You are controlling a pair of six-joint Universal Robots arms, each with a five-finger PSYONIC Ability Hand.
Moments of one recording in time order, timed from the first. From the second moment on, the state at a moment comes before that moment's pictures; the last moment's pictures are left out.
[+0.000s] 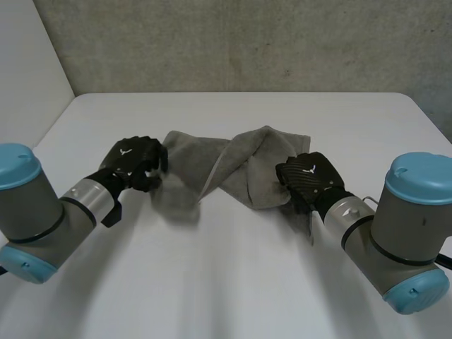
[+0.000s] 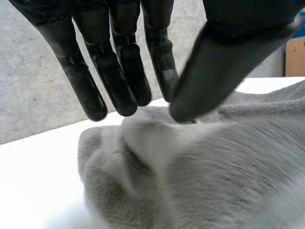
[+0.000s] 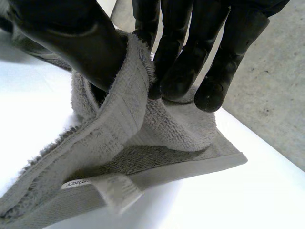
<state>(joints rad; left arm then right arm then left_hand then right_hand) 4.48 -2.00 -1.71 3.57 -1.16 3.12 2.02 -1.14 1.66 -0.29 1.37 2.80 1.13 1.14 1.13 1.13 0.95 1.34 1.31 1.33 1.33 1.17</state>
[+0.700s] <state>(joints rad) 4.38 -1.81 -1.84 3.48 -1.16 3.14 1.97 -1.14 1.65 -0.15 1.44 2.48 0.30 0.29 0.29 0.29 0.08 0.23 0.24 0.24 0.26 0.06</state>
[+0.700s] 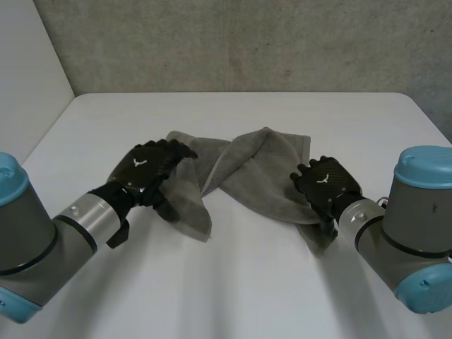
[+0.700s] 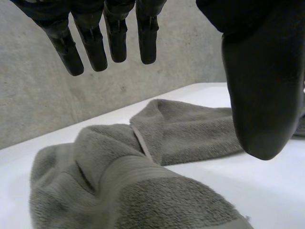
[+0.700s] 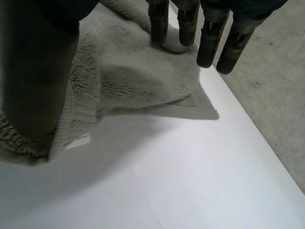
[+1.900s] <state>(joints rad) 4.32 -2.16 -1.52 3.43 -1.25 3.37 1.86 -1.13 1.56 -0.06 1.37 2.76 1.27 1.31 1.27 1.35 1.12 0.23 0.24 0.24 0.26 0.06</state>
